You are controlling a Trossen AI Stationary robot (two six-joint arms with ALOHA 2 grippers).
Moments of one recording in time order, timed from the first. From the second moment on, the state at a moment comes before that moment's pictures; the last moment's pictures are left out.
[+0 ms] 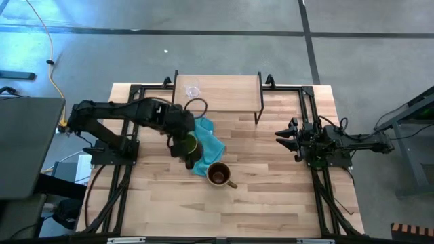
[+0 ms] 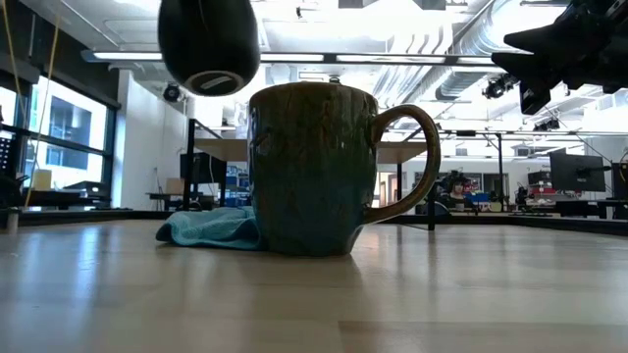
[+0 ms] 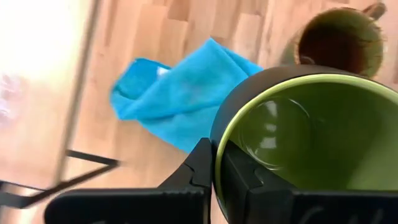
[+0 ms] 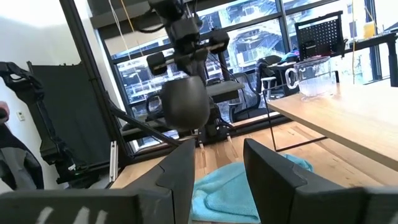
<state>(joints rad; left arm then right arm) 0.05 1.47 1.58 -1.29 -0.17 -0.19 0.07 0.02 0.03 0.17 0.10 0.24</state>
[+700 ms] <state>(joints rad) 0.26 1.76 2.08 -1.44 -0.23 0.22 0.07 0.02 0.03 0.16 0.10 0.29</state>
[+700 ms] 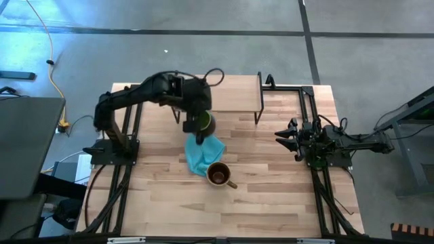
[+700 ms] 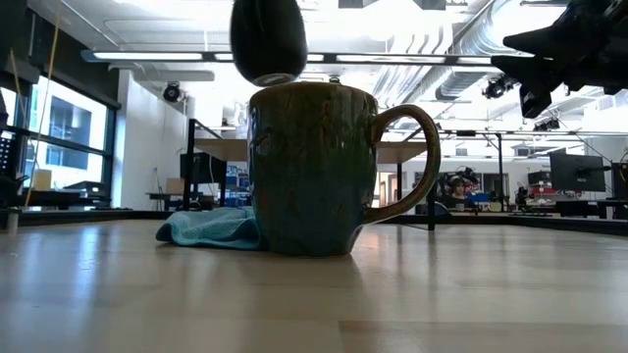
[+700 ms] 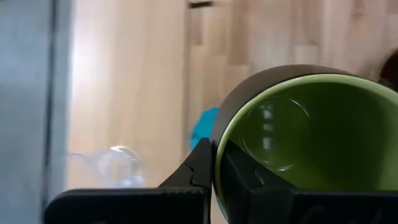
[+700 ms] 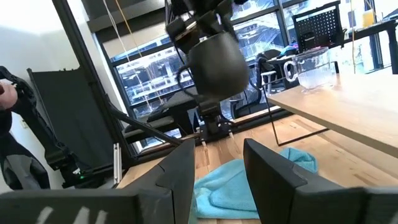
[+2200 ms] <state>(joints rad) 0.51 1.89 2.20 -1.15 -0.25 0.45 0.07 0.03 0.03 0.11 0.11 0.34</state>
